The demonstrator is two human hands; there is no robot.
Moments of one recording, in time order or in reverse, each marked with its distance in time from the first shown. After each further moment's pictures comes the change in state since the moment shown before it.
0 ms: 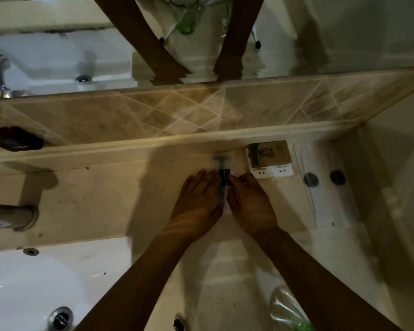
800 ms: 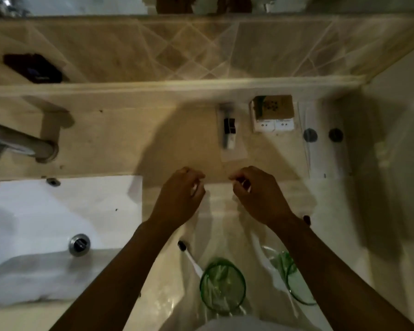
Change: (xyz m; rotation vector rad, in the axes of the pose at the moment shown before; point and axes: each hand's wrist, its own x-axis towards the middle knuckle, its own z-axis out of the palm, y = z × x) left_hand -0.116 0.012 0.002 -0.334 0.155 -0.207; right_hand -0.096 -0.018 -0.038 0.137 -0.233 0.064
